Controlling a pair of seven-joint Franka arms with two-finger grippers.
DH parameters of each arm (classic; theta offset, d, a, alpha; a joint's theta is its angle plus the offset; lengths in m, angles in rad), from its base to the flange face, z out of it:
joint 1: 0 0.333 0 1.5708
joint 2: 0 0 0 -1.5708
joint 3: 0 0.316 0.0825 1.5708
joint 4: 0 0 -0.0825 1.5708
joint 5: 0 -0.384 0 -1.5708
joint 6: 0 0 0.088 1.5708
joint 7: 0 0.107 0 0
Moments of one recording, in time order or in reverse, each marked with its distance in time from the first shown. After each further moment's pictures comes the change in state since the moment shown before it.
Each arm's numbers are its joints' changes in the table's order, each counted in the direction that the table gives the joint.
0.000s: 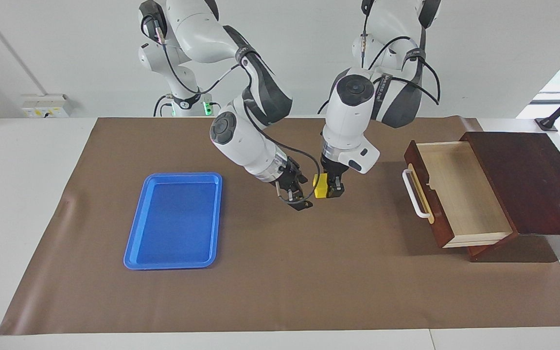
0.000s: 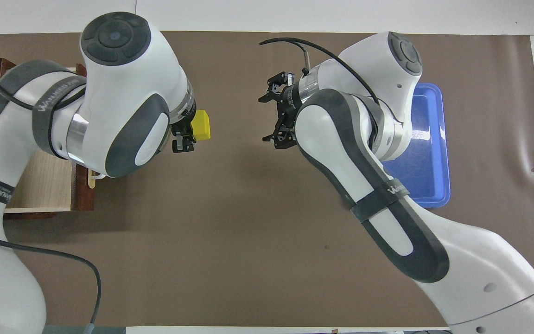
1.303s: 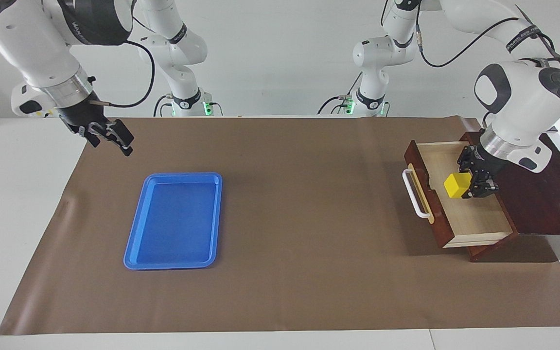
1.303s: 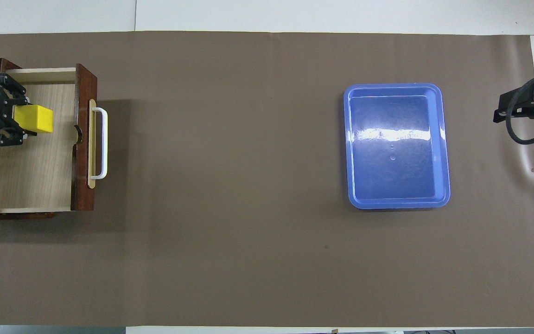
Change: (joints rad) left arm 0.523 0.116 0.005 -0.268 0.007 0.210 0.596; right arm -0.395 0.399 -0.003 -0.022 0.678 -0.481 -1.344
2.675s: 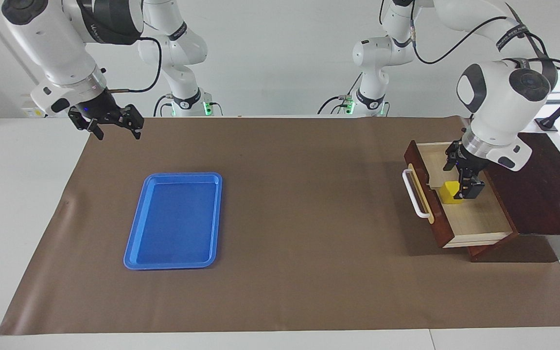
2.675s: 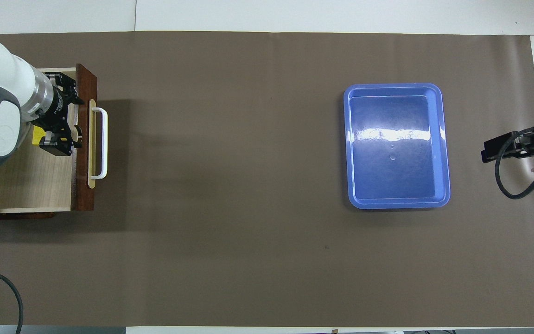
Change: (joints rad) left arm -0.199 0.011 -0.023 0.020 -0.076 -0.100 -0.236; right arm 0.000 0.106 0.007 -0.213 0.017 0.028 -0.226
